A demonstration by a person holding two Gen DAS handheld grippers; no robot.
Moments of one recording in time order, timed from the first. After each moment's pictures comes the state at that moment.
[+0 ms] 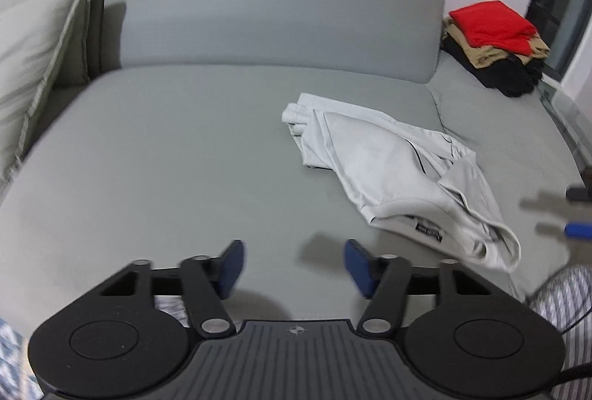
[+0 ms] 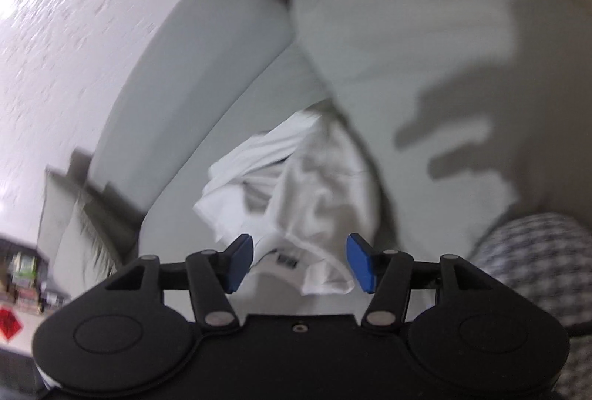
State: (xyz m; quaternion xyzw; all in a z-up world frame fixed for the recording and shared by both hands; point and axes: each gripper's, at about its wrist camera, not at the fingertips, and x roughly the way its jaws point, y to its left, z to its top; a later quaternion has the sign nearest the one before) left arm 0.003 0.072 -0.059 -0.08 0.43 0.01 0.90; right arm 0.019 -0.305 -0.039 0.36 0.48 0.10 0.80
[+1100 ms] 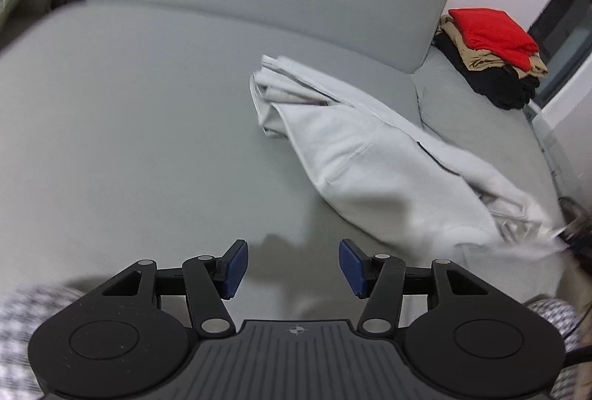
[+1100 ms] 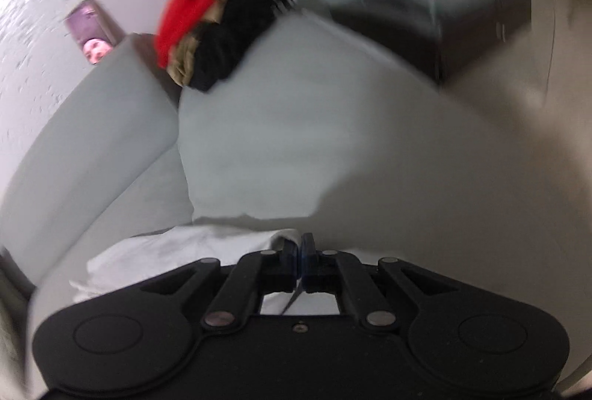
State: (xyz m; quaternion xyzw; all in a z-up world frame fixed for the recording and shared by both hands) left arm 0.031 0.062 -0.110 -0.19 0.45 -0.02 0.87; right arm 0.048 -0.395 -0.065 0.29 0.39 -0.08 0.87
